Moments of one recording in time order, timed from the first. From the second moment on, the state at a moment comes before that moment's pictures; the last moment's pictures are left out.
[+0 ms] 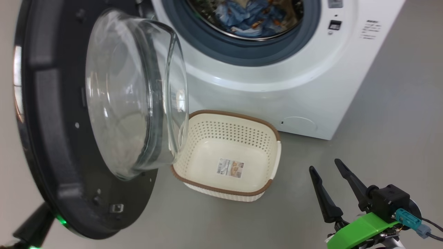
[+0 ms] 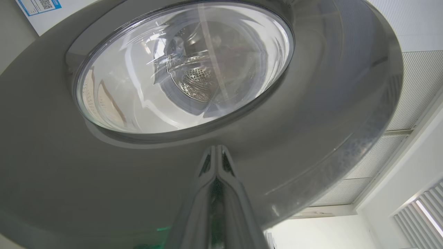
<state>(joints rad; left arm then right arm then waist) -0.02 0.22 0.30 0.04 -1.85 -0.12 0.91 0.01 -0.07 0.07 -0.10 0.20 0.13 -0.02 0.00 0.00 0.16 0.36</state>
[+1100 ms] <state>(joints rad) -0.05 0.08 0.20 -0.08 -1.77 -0.11 0.80 0.00 -0.05 0.06 -0.04 0.25 0.13 -0.12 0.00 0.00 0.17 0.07</state>
